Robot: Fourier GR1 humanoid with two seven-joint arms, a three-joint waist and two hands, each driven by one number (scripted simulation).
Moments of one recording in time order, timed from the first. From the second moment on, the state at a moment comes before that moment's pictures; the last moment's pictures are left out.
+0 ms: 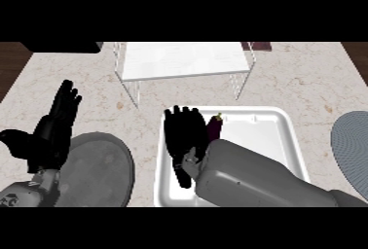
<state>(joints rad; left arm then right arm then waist) -0.13 0.44 -0.23 -1.62 0.28 0.44 0.08 -0.90 -0.15 0.90 -1.38 0.24 0.32 1.14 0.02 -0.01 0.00</state>
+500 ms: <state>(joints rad) -0.09 0.43 -0.22 -1.62 0.28 0.43 0.07 -0.92 -0.16 1.02 -1.21 0.29 0.40 1.15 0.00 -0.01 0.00</state>
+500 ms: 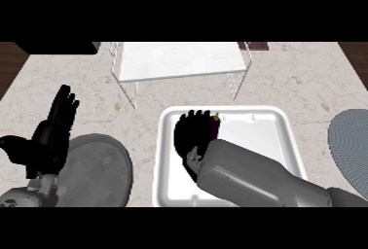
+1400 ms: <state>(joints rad) -0.06 0.42 -0.18 -1.65 0.26 0.40 0.06 -0.77 -0.23 1.00 -1.31 0.37 0.45 1.16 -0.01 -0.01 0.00</state>
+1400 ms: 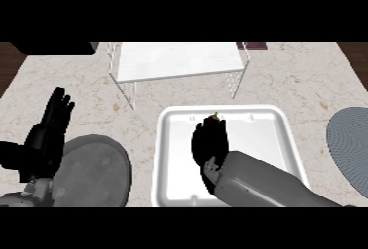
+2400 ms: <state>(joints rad) -0.08 0.38 -0.13 -1.64 0.22 0.36 0.09 -0.58 -0.24 0.91 -1.34 0.59 0.46 1.04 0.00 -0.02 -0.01</state>
